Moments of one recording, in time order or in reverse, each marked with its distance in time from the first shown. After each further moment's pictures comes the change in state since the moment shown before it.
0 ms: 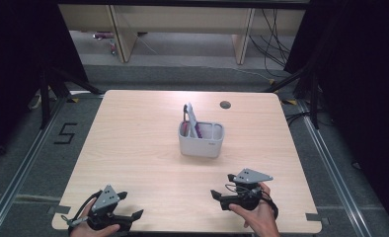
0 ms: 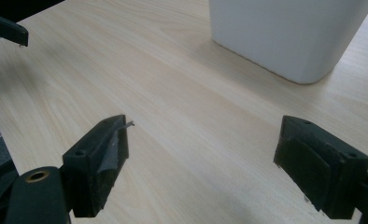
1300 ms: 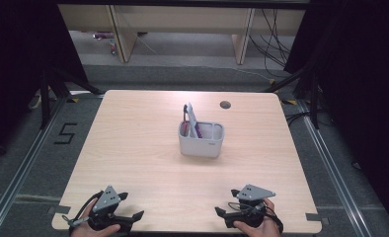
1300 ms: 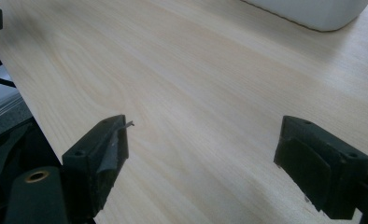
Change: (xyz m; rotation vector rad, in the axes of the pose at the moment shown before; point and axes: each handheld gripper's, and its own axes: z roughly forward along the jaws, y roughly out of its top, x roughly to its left) left arm 0.000 -0.001 0.001 0.020 -0.012 0.017; right arm 0.011 -0.037 -0.011 0.061 0.014 -0.024
